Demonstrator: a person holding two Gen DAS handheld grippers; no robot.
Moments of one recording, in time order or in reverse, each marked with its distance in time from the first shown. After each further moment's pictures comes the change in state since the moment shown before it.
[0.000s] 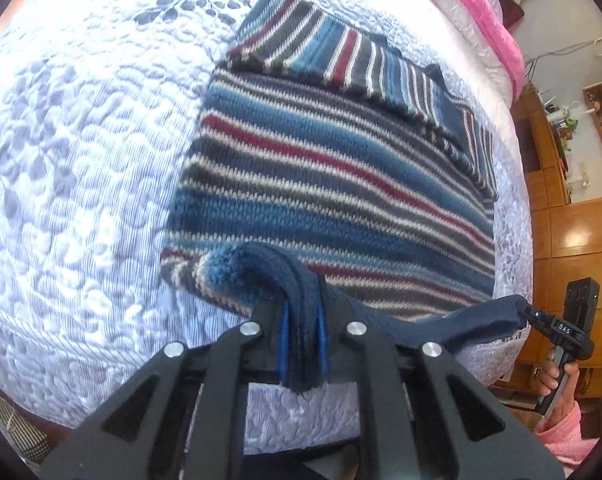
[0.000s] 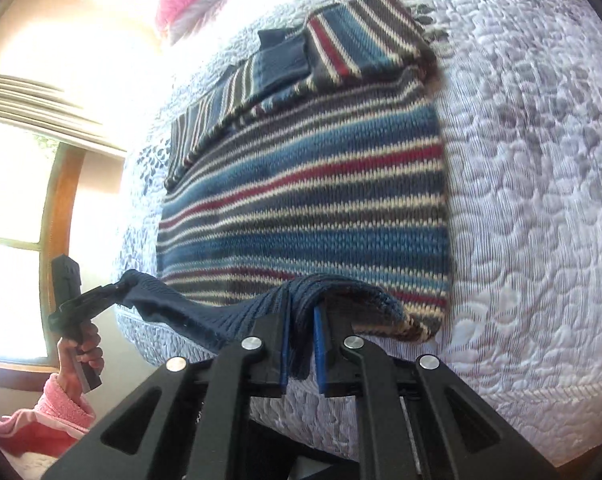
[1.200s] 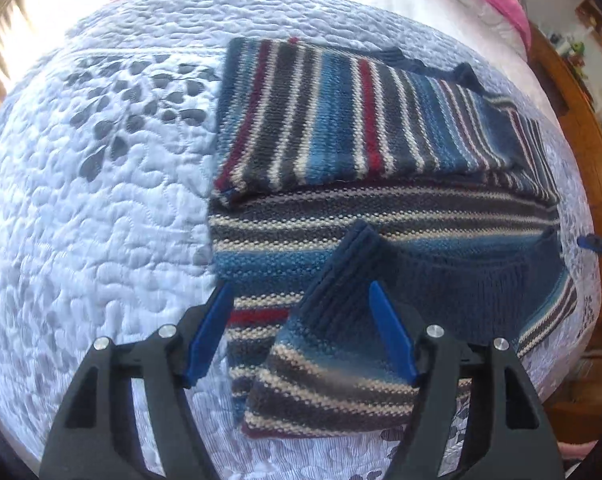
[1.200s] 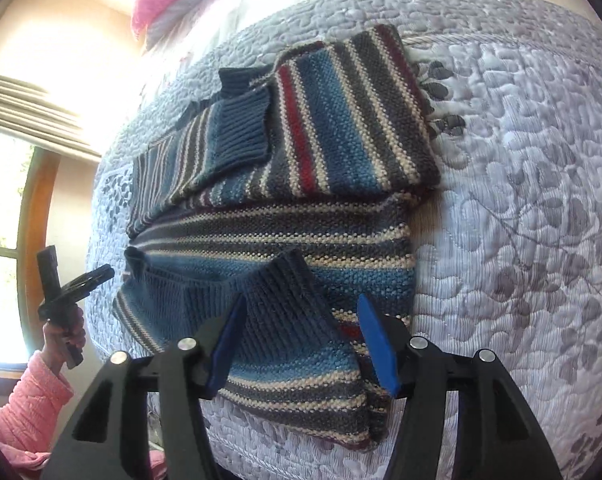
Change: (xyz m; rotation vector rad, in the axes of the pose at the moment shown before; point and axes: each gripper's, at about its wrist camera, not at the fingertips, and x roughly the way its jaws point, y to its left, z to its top) left arm 0.067 -0.026 0.124 0.321 0.016 0.210; right arm 0.026 -0.027 0.129 -0.067 0.042 -0.082
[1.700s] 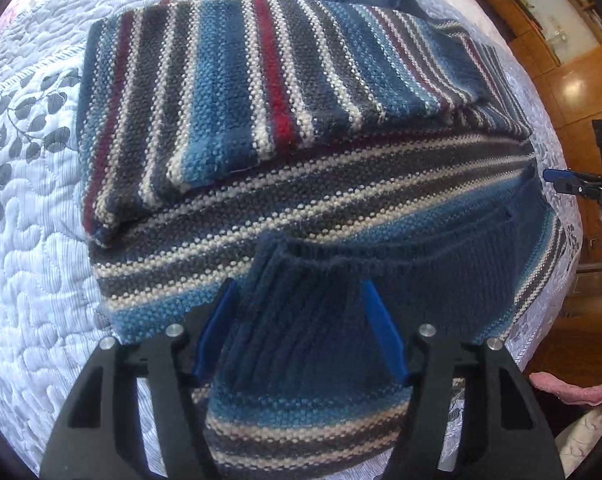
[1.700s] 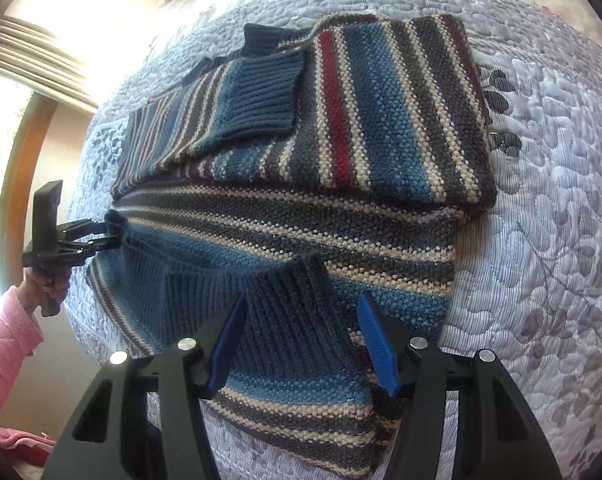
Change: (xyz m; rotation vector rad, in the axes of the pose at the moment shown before) left arm 0.055 -0.032 0.016 0.193 0.147 -0.159; right arm 0.036 0.023 0.007 -0.151 0.078 -0.064
